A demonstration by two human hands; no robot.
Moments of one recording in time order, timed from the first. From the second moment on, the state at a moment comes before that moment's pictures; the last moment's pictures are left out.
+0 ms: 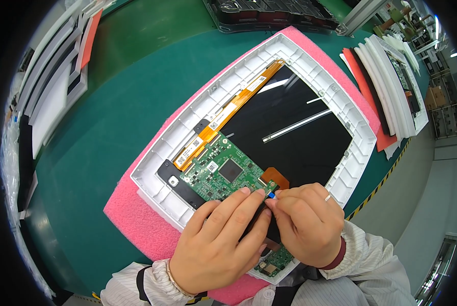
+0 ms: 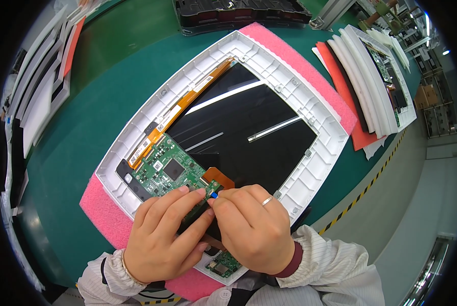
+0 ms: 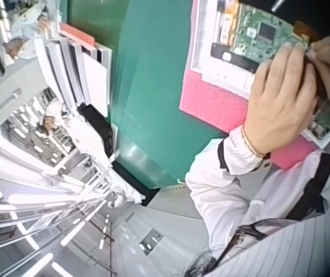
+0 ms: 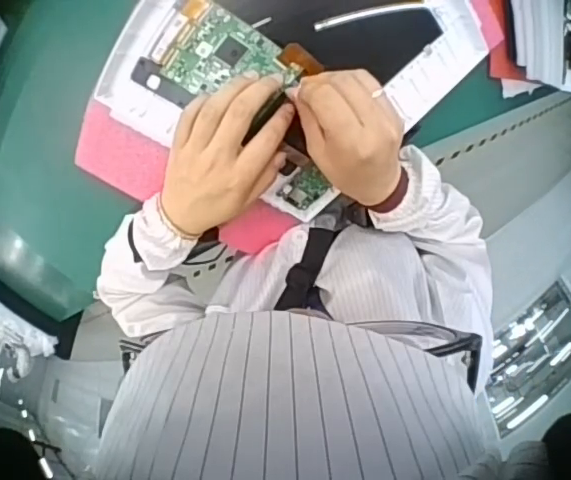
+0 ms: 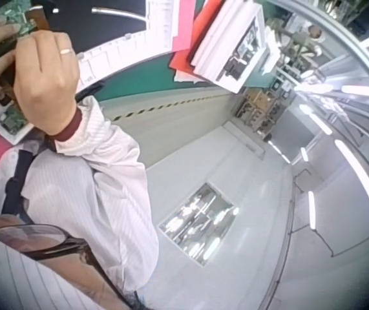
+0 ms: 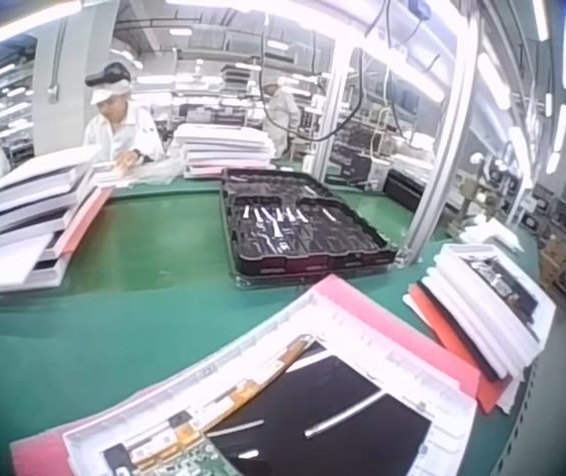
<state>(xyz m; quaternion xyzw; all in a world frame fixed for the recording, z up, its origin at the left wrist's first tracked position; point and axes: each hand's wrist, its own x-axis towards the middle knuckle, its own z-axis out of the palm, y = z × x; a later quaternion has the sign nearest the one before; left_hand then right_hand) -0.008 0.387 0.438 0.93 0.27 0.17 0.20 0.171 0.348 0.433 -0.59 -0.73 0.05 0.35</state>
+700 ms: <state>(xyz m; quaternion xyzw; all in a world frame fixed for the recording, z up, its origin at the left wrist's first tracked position) -0.008 0.387 0.436 0.93 0.27 0.17 0.21 0.178 0.342 0.439 -0.61 -0.71 0.06 0.33</state>
